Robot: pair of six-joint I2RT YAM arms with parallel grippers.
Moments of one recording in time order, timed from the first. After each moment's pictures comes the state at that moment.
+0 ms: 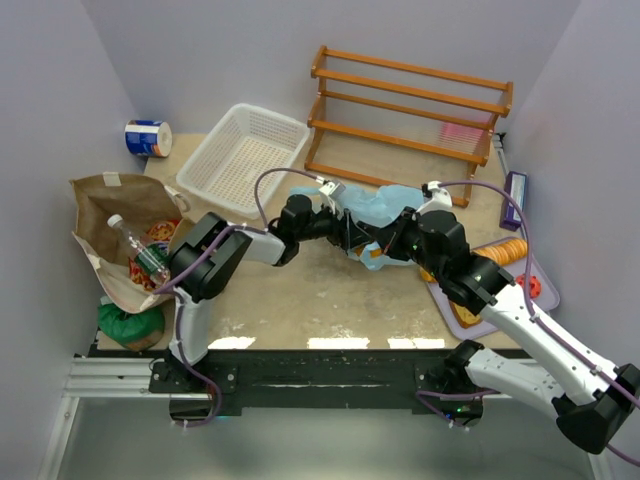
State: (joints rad) left arm -0.64 2.02 1.01 0.83 0.56 -0.49; right arm 0.68 0.91 0.89 -0.40 0.22 0.77
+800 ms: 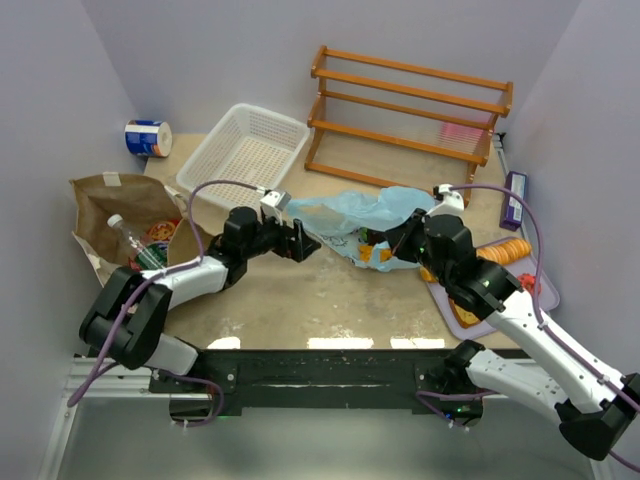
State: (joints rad) left arm -0.48 1.47 0.61 0.53 0.45 -0.35; right arm 0.68 0.86 0.89 -0.46 0.31 0.77
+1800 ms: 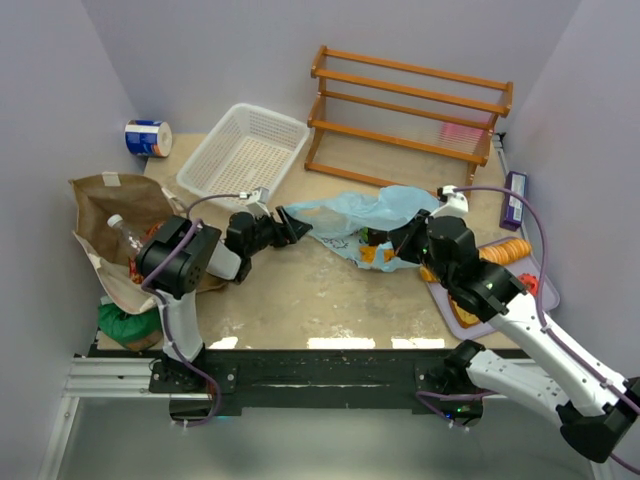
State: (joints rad) left arm -0.35 1.95 0.62 1.07 0.38 -0.73; right arm 0.68 0.84 0.89 -0.48 0.35 0.77
